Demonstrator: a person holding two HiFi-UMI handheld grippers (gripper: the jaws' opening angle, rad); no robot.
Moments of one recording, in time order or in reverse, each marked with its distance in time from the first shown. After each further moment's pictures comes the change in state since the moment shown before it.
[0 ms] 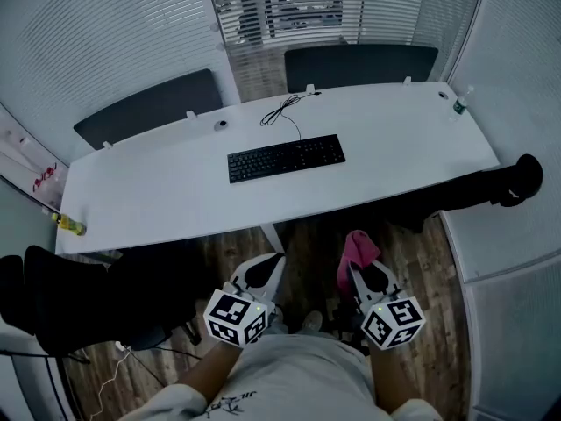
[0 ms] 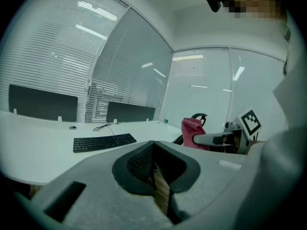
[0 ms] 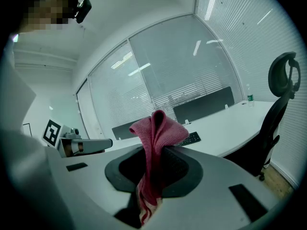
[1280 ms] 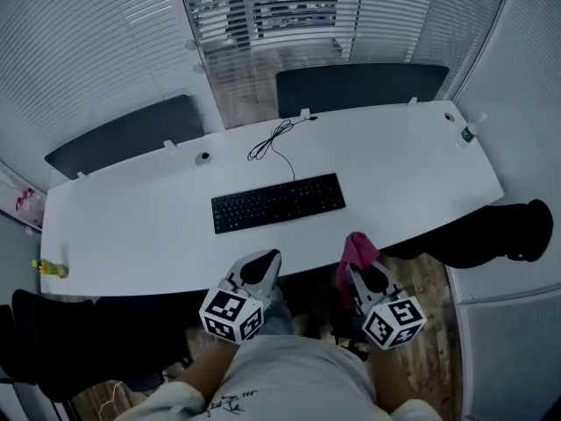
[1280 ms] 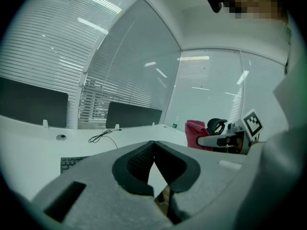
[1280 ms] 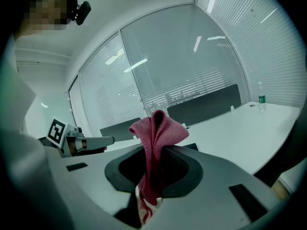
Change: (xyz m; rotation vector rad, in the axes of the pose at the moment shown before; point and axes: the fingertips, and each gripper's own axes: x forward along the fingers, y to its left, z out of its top) left arm 0.154 0.130 0.057 -0.021 -0.009 -0.030; right arm 0.164 -0.088 0.060 -0.004 0.021 -0.024
